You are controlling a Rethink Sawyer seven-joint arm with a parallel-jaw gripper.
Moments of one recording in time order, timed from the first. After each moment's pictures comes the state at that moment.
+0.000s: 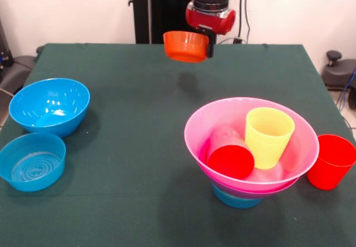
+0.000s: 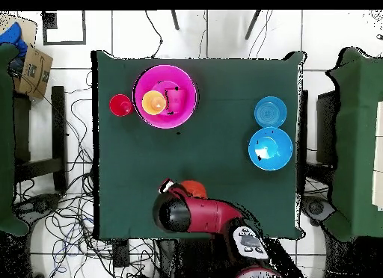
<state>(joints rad) -0.29 -0.70 0.05 2.15 -0.14 0.07 2.26</state>
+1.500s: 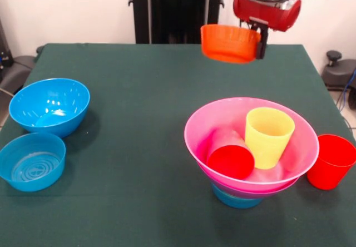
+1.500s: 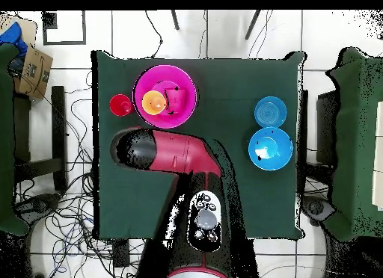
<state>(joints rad) -0.02 -0.73 -0.07 1.69 0.12 0.63 2.27</state>
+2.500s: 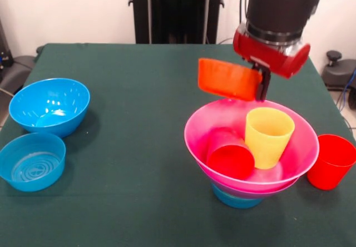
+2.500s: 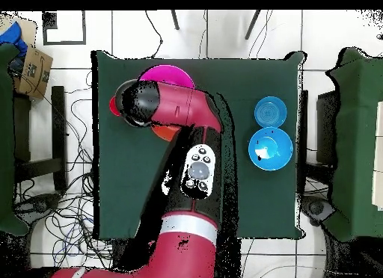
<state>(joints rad) 0.03 -0.48 -0.19 1.28 0.20 0.80 2.36</state>
